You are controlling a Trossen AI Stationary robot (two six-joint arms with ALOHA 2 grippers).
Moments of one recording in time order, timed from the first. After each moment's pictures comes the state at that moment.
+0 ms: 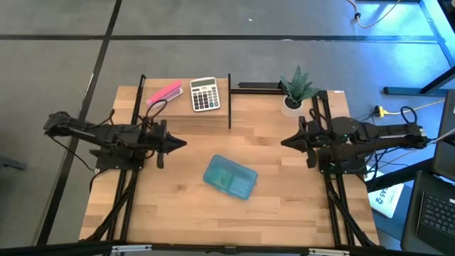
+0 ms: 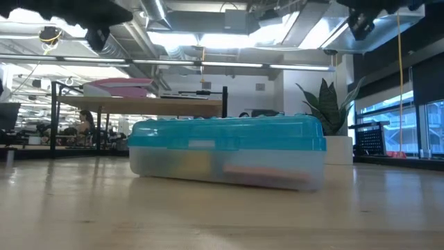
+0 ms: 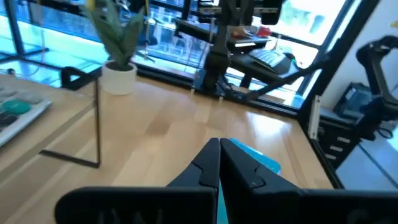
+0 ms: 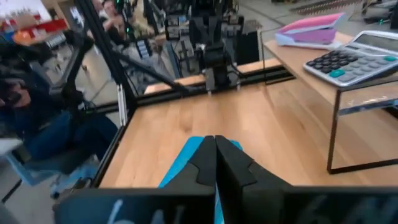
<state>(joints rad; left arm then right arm) -0.20 0.51 0.42 -0.05 -0.30 -0.31 0.09 0.57 0.59 -0.19 0.01 0.26</state>
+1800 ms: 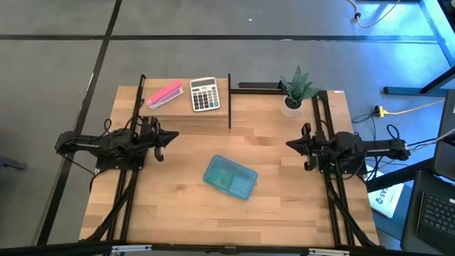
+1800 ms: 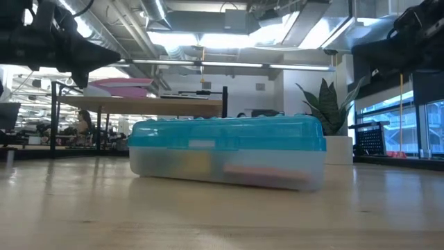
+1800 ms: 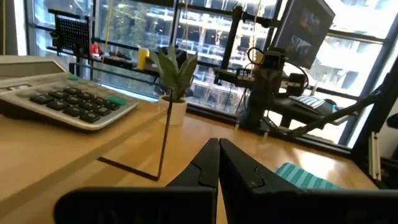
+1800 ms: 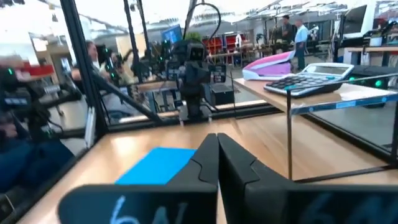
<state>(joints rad) -0.06 0.01 0.01 0.08 -0.37 -0.20 0.08 0.01 0.01 0.11 0.14 0.12</state>
